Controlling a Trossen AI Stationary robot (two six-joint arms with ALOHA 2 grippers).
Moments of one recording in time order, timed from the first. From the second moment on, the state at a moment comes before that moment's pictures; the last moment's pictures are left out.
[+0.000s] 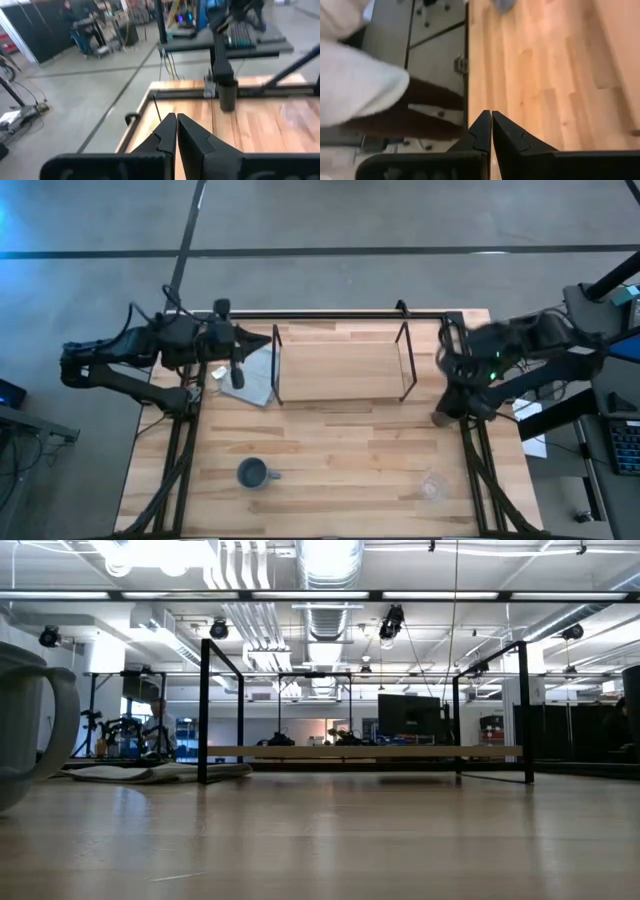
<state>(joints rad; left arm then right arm) -0.04 0.96 1.32 -0.53 -0.35 0.14 0.18 1.03 1.53 -1.28 -0.36 0.49</state>
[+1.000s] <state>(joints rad) -0.04 0.90 1.33 -0.50 -0.38 0.14 0.63 1.38 1.23 -1.24 -0.21 1.07</state>
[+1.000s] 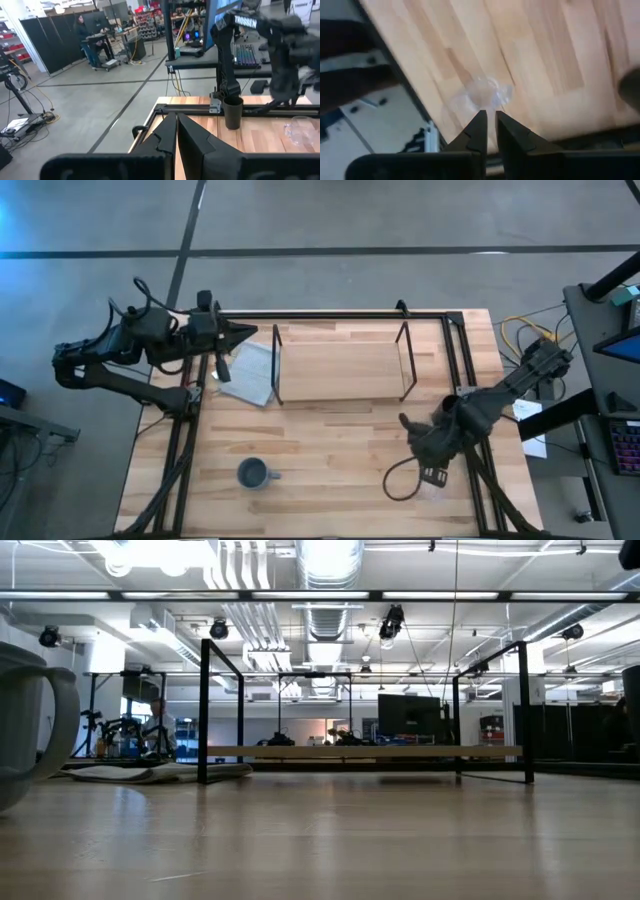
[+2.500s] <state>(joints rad) -0.04 0.82 1.32 -0.51 -0.40 0.15 0.67 1.49 1.25 -1.36 -0.32 1.08</state>
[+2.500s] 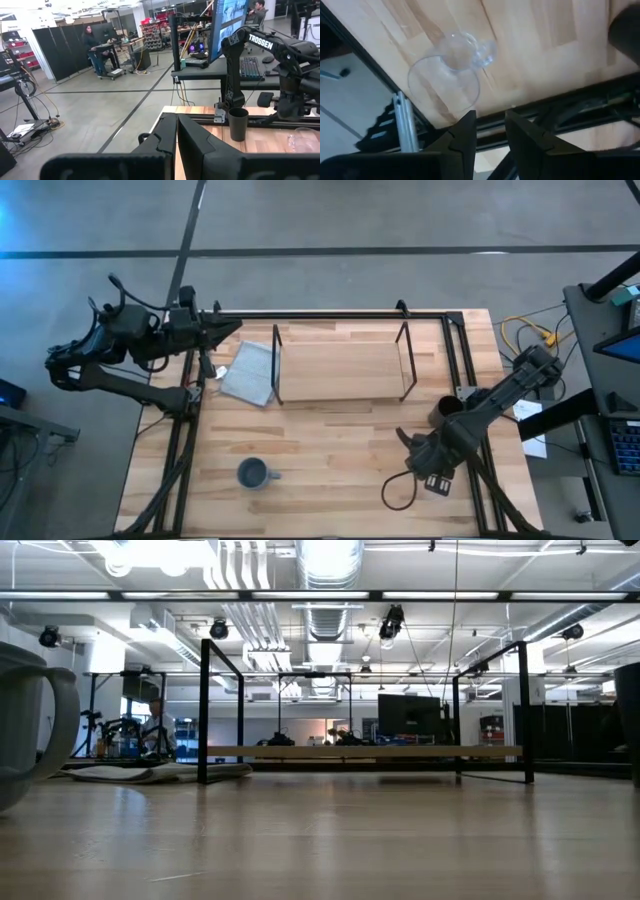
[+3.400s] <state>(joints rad) -0.04 0.86 1.32 -0.51 -0.40 0.15 0.81 1.52 1.18 -1.26 -0.14 1.54</state>
